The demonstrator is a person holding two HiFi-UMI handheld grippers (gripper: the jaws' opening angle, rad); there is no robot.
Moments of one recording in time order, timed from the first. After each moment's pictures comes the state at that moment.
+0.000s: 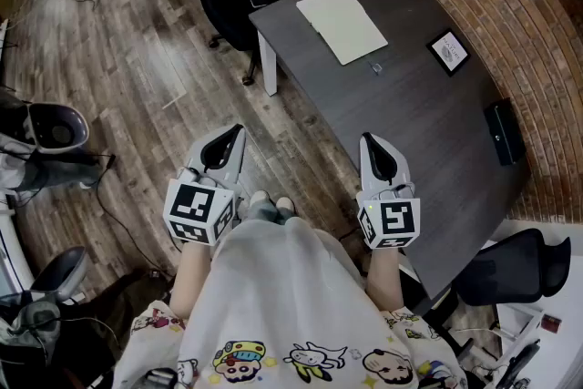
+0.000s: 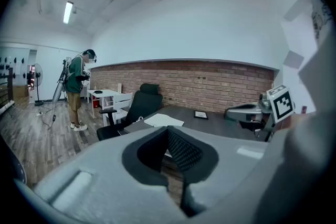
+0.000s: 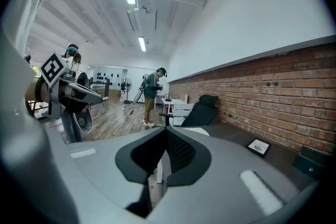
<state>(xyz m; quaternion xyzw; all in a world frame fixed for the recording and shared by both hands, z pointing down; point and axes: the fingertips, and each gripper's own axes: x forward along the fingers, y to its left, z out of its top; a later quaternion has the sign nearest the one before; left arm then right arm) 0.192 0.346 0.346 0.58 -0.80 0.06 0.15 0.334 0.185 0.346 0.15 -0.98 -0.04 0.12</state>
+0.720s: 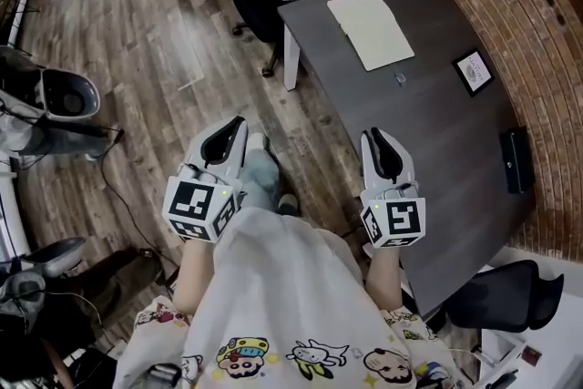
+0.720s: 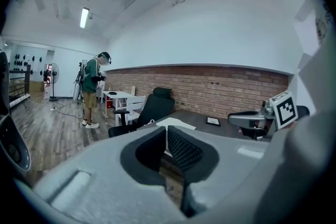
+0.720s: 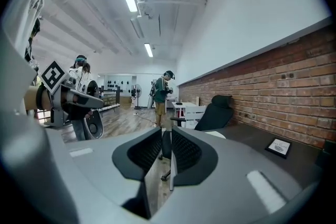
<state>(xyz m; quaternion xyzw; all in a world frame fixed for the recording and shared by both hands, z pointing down) 0.173 0.365 0.345 0.53 -0.83 0.02 0.15 0.302 0.194 0.347 0.10 -0.99 -0.02 0.10</state>
